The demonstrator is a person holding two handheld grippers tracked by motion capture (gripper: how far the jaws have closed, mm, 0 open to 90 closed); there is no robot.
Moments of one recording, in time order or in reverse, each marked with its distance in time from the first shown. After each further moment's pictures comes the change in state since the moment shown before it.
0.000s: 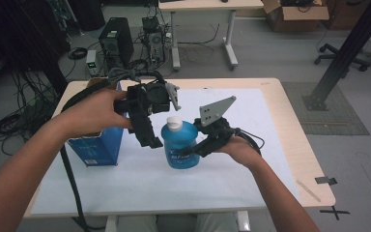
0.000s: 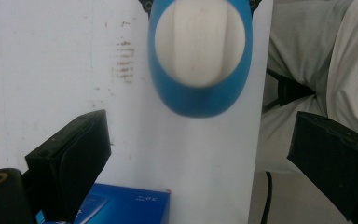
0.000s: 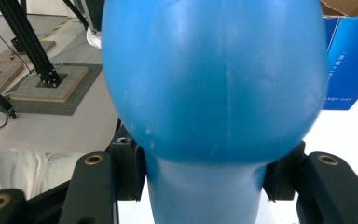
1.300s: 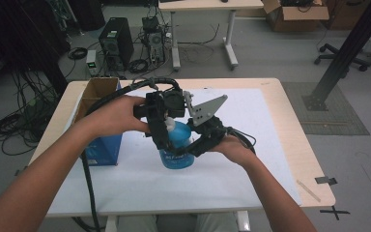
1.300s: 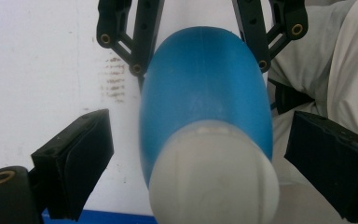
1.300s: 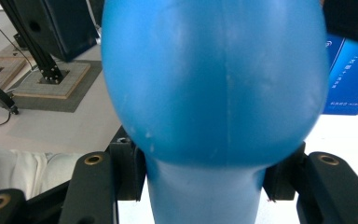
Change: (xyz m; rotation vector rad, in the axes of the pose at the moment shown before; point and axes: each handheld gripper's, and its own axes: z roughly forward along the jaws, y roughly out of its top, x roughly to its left) left arm 0.006 0.021 0.034 0.004 -0.042 0.027; right arm -0.002 0.009 0.013 0.018 0.017 -0.003
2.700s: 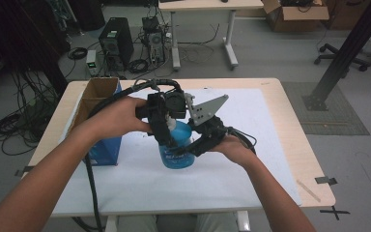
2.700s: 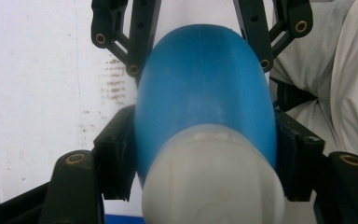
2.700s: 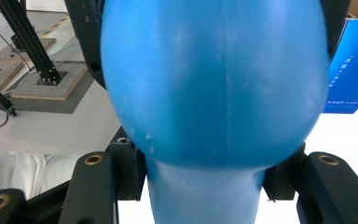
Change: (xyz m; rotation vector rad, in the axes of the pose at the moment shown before) left arm 0.000 0.001 0.002 -0.002 0.004 0.020; right arm 0.001 0.000 -0.002 0.000 -0.012 0.007
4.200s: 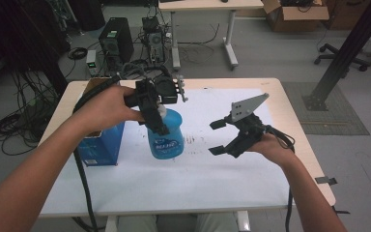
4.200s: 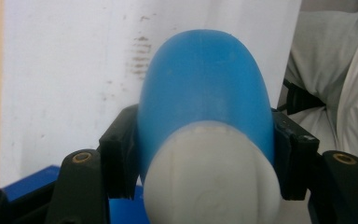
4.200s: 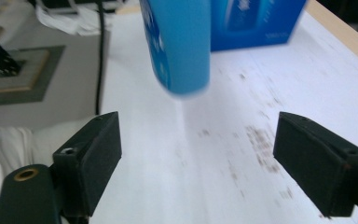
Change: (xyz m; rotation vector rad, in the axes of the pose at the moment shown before) left arm 0.010 -0.013 -0.036 0.035 0.078 -0.175; right arm 0.008 -0.037 -0.084 0.105 -0.171 0.106
